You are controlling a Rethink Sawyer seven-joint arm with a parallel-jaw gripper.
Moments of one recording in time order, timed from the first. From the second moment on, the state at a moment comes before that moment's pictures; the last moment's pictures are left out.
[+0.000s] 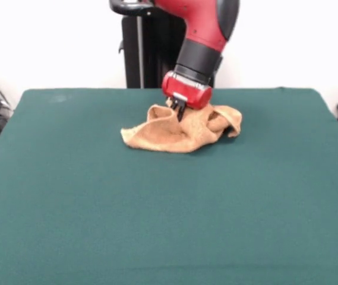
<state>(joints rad) 0.12 -0.28 -0.30 2.13 0.22 -0.70 2.22</state>
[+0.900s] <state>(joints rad) 0.18 -0.11 -0.38 1.88 0.44 -0.87 2.22</state>
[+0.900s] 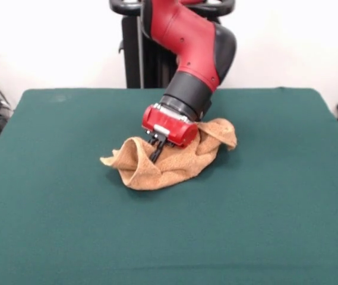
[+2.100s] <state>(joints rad) 0.42 0.17 -0.61 1.70 0.93 -0.88 2.22</state>
